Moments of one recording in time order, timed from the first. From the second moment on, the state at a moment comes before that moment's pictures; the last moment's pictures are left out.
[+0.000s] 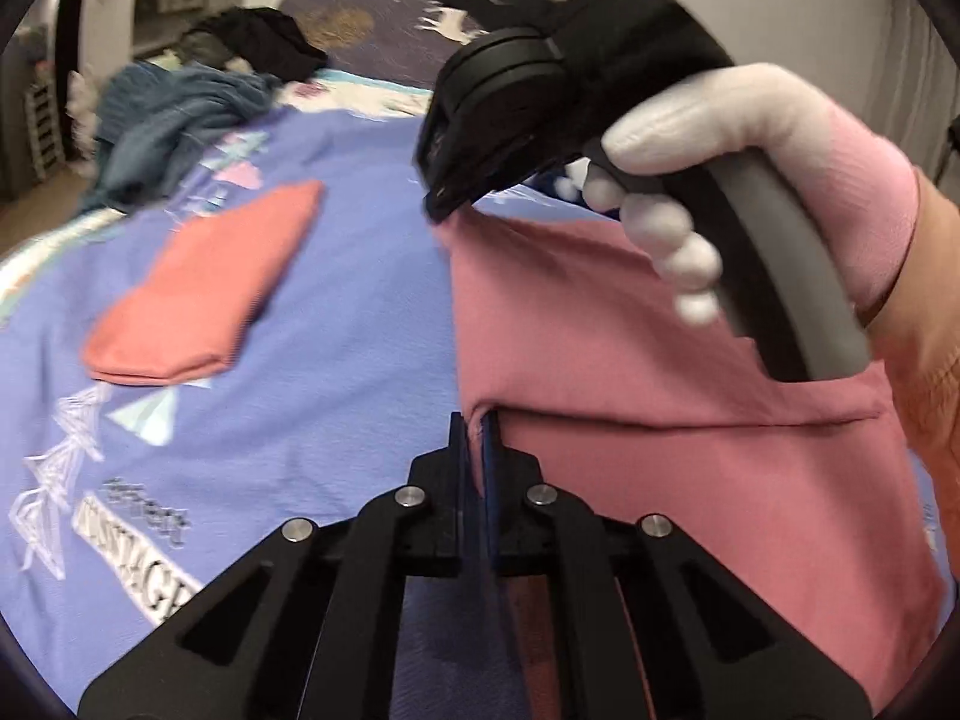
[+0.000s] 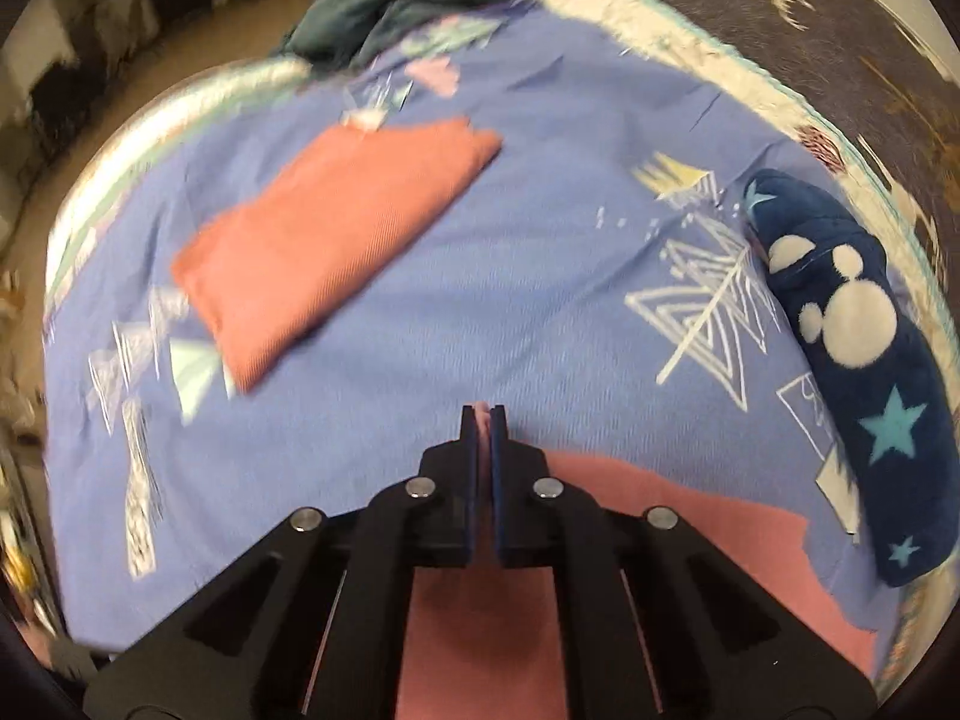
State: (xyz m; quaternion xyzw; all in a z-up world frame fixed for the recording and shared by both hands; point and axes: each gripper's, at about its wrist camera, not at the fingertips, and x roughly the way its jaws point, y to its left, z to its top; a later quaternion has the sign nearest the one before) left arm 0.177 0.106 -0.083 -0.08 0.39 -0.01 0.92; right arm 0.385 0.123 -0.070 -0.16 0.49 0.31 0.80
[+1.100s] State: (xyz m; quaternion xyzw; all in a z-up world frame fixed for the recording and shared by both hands) left arm 0.218 0.070 -0.091 -0.03 0.43 -0.06 0.90; right arm 0.208 -0.296 -0.084 0.24 0.44 0.10 0.86
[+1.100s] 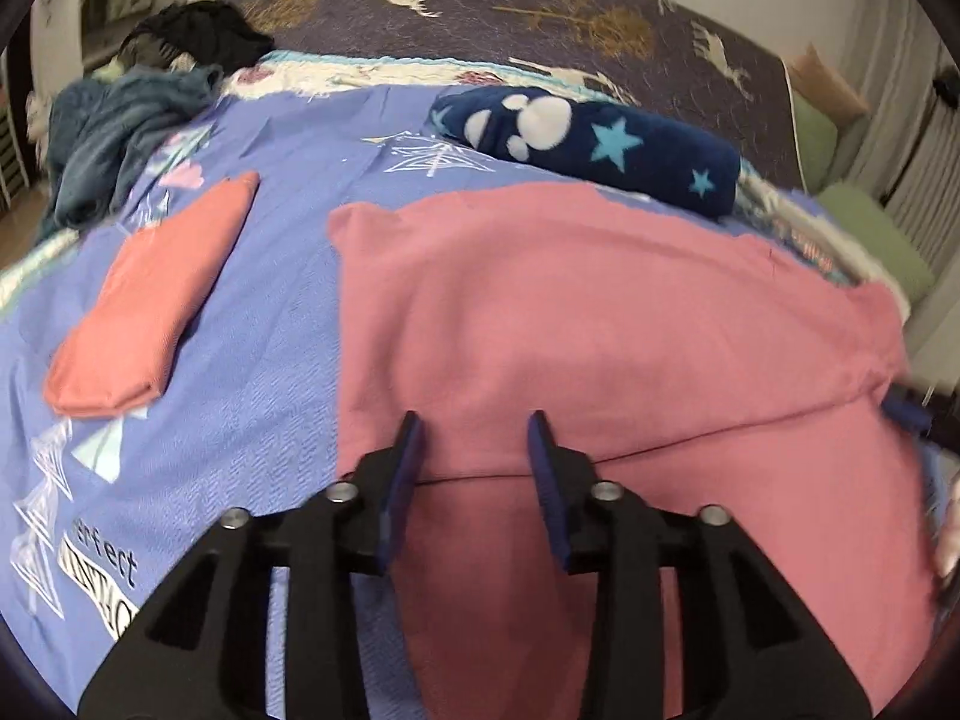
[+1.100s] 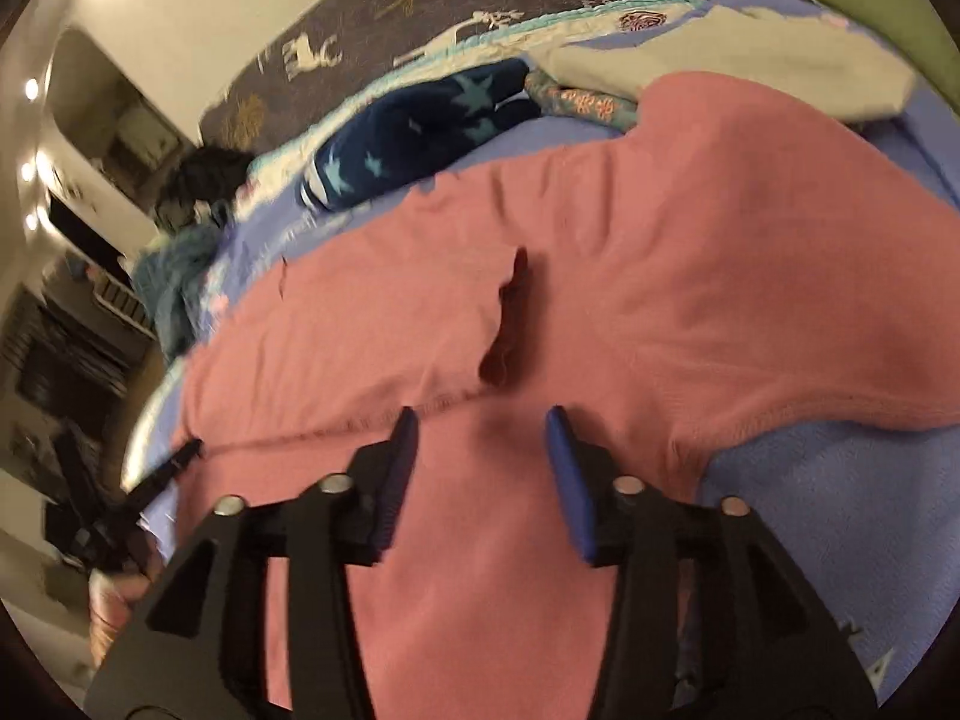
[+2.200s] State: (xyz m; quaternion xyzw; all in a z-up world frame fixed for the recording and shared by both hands) left arm 0.218 -0.075 -0.087 0.01 0.43 -0.18 0.88; right arm 0.030 -0.576 -0.144 0.59 0.29 -0.11 0.75
